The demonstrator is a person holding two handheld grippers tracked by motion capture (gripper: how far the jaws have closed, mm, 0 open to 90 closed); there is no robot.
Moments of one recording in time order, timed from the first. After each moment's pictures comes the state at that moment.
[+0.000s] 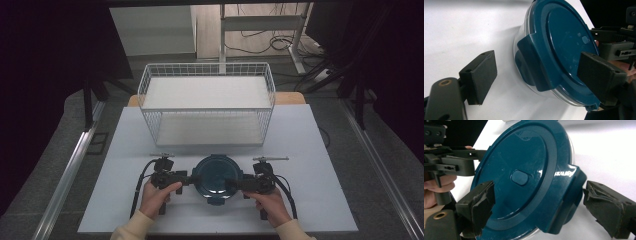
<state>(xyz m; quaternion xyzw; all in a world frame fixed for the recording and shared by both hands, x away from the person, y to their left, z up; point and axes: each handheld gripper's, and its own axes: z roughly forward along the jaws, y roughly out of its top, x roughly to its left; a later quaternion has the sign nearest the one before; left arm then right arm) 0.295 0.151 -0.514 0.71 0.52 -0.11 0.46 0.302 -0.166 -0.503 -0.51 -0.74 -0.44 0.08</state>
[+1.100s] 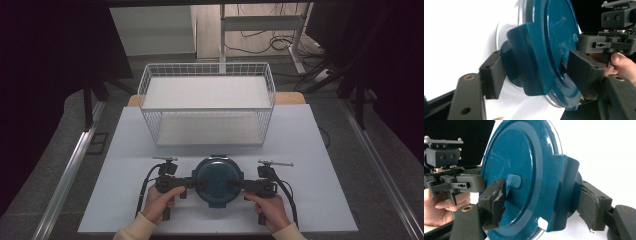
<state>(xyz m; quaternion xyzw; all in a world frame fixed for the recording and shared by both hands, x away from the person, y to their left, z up) 0.284 0.140 -0.516 0.69 0.52 -0.17 0.47 0.292 -0.174 -0.509 -0.57 -0.68 -0.45 0.14</state>
